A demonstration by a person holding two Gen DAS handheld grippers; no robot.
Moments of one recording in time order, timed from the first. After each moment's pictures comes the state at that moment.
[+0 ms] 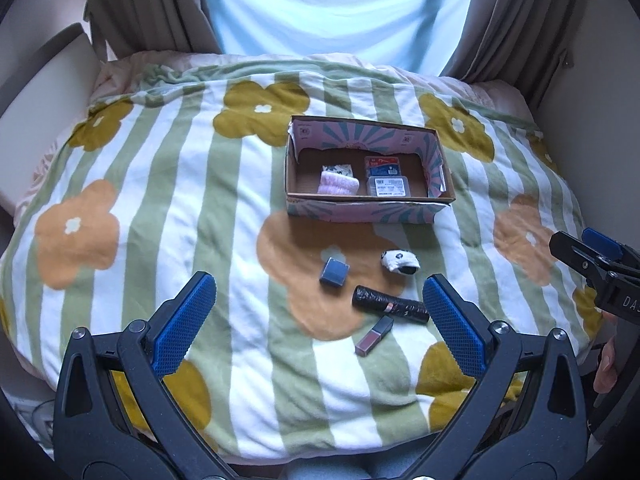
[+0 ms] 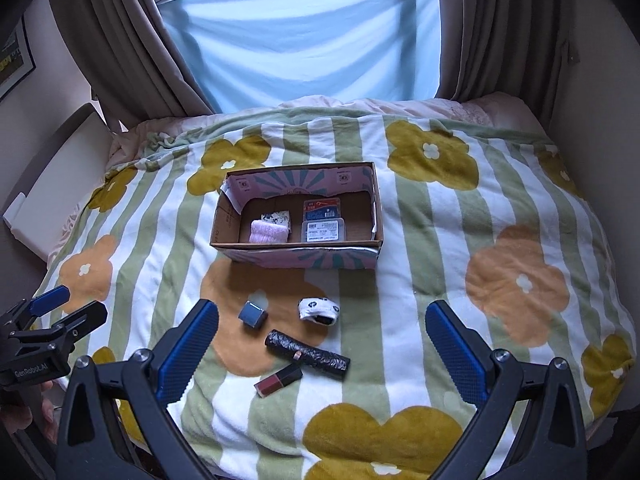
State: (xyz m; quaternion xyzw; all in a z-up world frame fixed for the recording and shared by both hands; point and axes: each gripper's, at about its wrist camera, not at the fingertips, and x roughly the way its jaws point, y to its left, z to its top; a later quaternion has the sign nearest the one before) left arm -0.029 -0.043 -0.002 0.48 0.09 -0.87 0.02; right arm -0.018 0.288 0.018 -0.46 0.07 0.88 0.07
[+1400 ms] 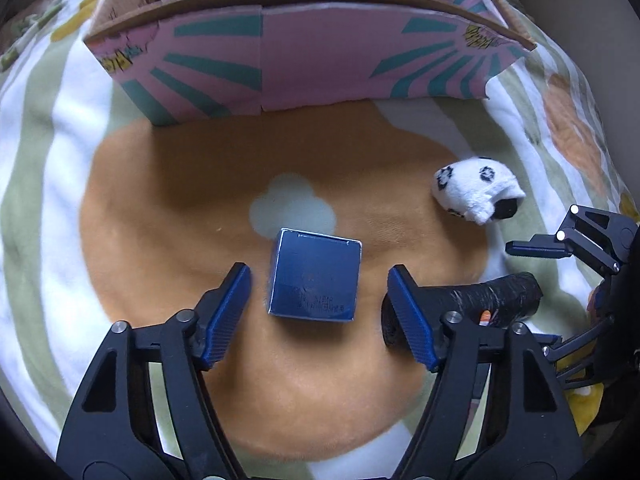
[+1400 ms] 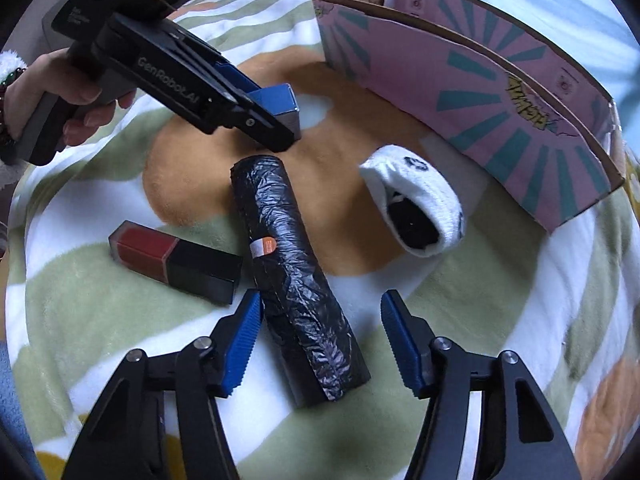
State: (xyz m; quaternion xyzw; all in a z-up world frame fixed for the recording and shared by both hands) left arm -0.167 0.011 -0.316 0.60 0.04 -0.79 -0.12; right arm -0.070 0.276 -0.283 -0.50 -0.19 0.80 -0.26
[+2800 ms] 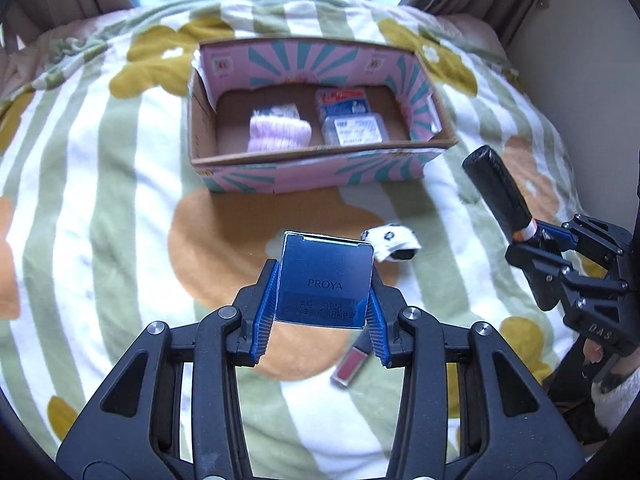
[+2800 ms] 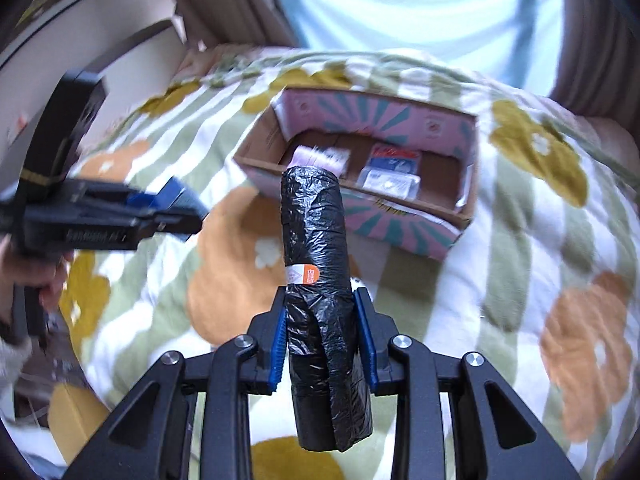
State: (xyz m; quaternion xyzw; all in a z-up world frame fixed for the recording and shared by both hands) left arm -0.132 -0.003 -0.151 0.54 0.08 -0.83 -0.10; right arm -0.061 0.304 -0.098 -0.47 0.01 0.88 -0.09
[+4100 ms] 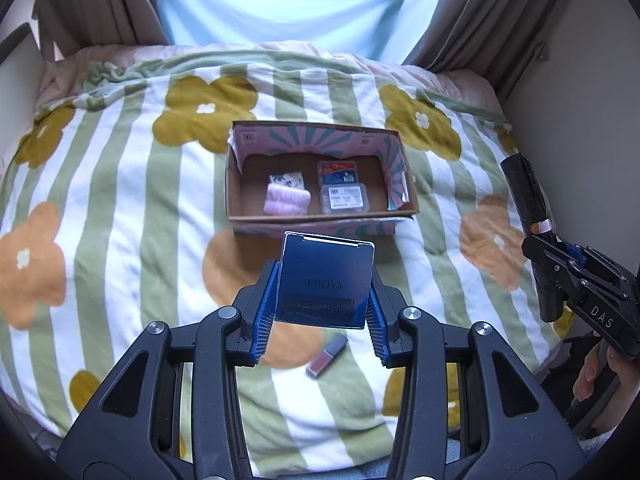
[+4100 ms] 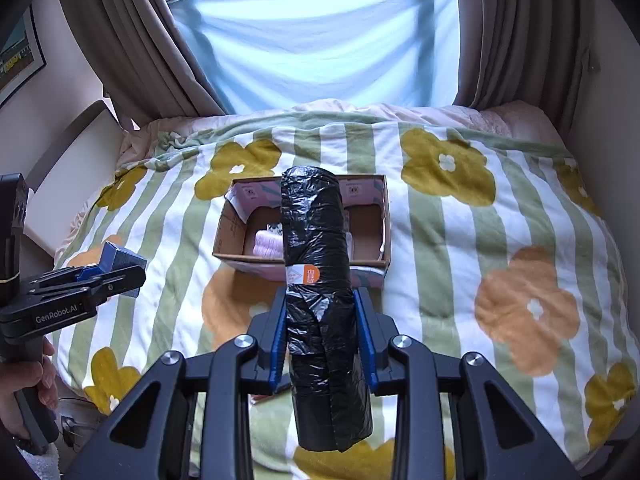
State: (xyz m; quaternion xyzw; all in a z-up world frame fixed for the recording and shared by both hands) left arm -0.121 -0.023 -0.016 0.51 0.11 -0.85 -0.06; right arm -0.062 0.314 0.023 -0.45 0.07 0.89 0.04
